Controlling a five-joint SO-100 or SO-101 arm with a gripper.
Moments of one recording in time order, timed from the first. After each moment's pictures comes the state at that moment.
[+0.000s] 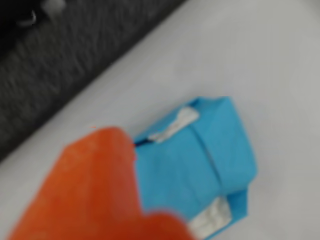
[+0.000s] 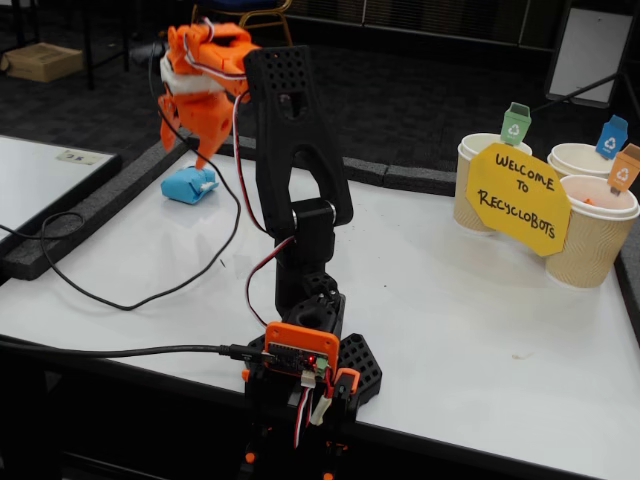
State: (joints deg) arm -45.5 54.7 54.5 76.6 -32.8
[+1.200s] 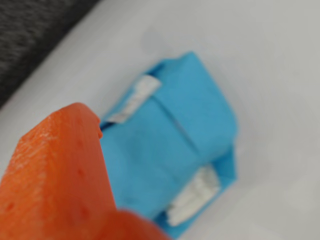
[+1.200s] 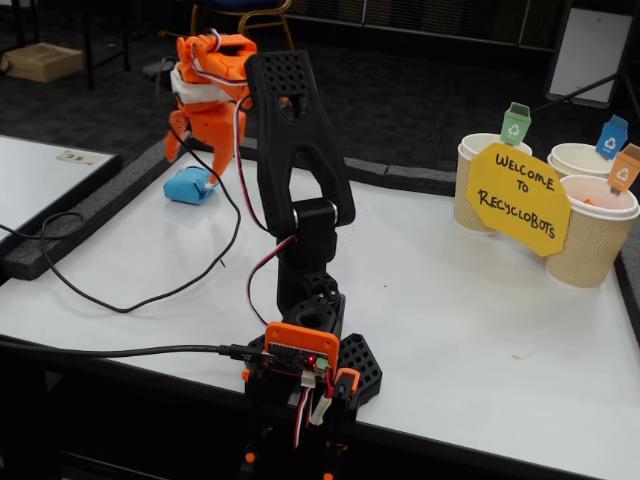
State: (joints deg) arm -42.0 51.8 50.5 81.7 -39.6
